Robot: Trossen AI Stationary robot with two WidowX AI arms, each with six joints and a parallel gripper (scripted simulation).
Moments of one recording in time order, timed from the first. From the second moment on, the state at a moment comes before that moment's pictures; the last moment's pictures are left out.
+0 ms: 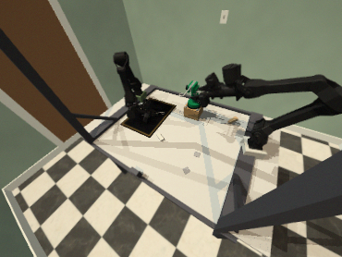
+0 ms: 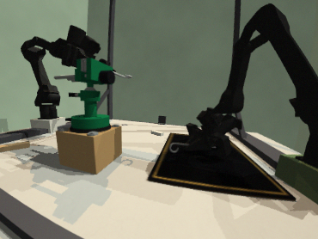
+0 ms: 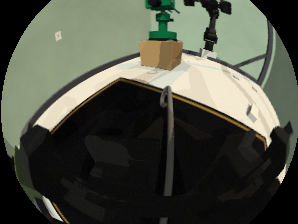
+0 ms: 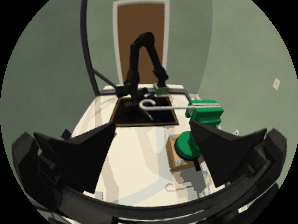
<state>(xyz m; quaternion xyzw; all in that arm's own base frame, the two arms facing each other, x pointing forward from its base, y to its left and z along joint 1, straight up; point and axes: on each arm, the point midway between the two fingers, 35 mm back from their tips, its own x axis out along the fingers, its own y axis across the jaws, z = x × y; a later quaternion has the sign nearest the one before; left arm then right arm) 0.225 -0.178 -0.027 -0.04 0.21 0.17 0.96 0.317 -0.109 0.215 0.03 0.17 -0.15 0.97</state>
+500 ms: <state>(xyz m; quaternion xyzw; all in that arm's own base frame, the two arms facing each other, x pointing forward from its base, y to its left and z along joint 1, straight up) 0.225 -0.178 -0.027 -0.04 0.21 0.17 0.96 0.317 -0.109 0.215 0.03 0.17 -0.15 0.97</state>
